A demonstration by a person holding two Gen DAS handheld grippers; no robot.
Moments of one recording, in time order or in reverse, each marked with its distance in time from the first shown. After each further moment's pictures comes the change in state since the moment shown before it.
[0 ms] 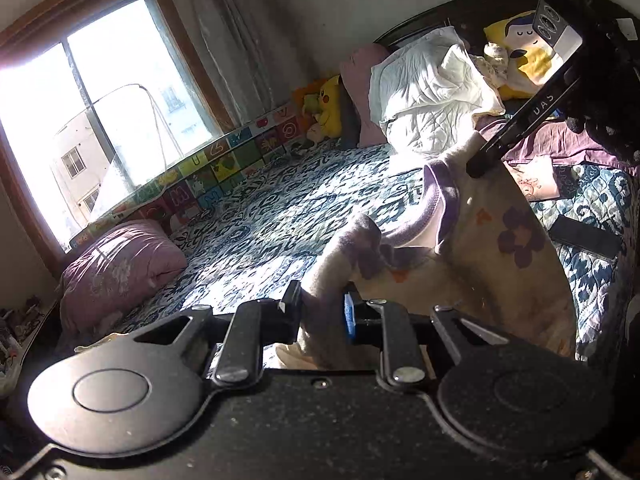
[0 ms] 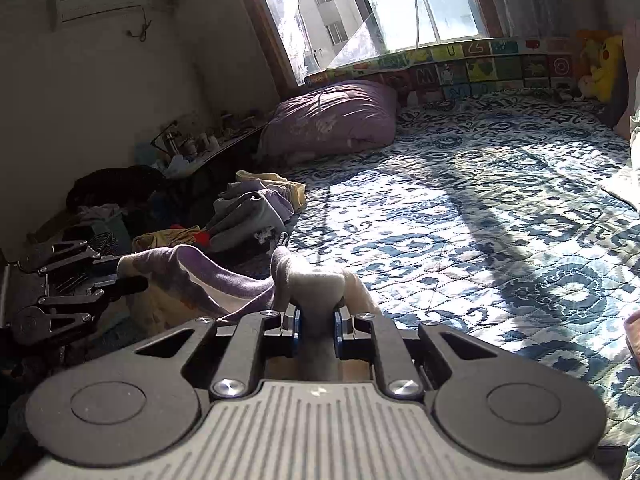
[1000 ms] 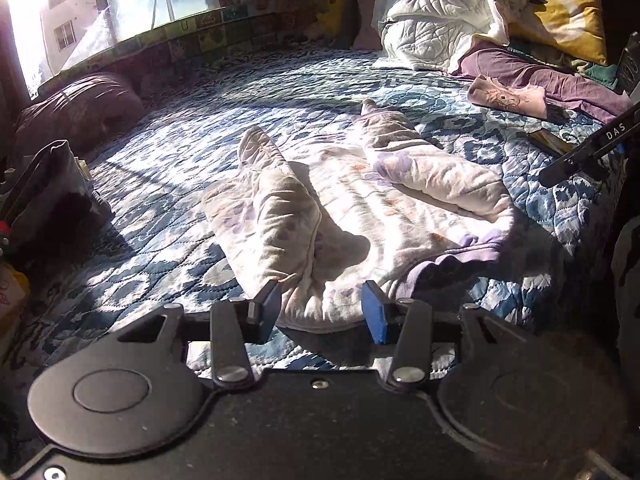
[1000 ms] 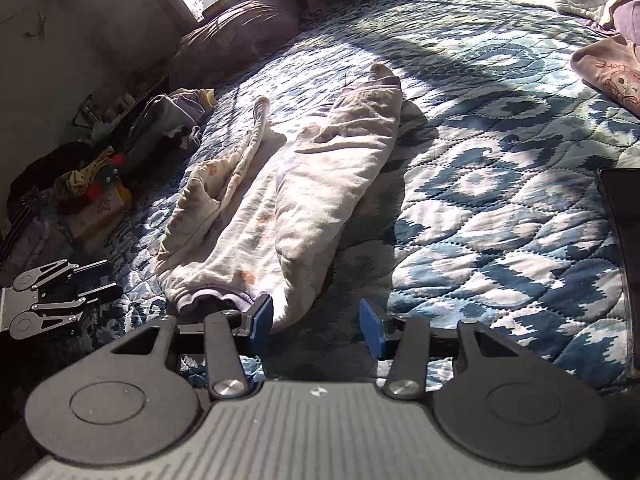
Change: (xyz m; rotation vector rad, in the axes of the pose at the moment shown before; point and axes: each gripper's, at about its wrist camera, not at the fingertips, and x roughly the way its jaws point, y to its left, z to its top) left arm 0.016 -0.041 -0.152 -0.346 0.241 -0.131; right arm 0.014 -0.057 -0.211 0.320 0.160 -0.118
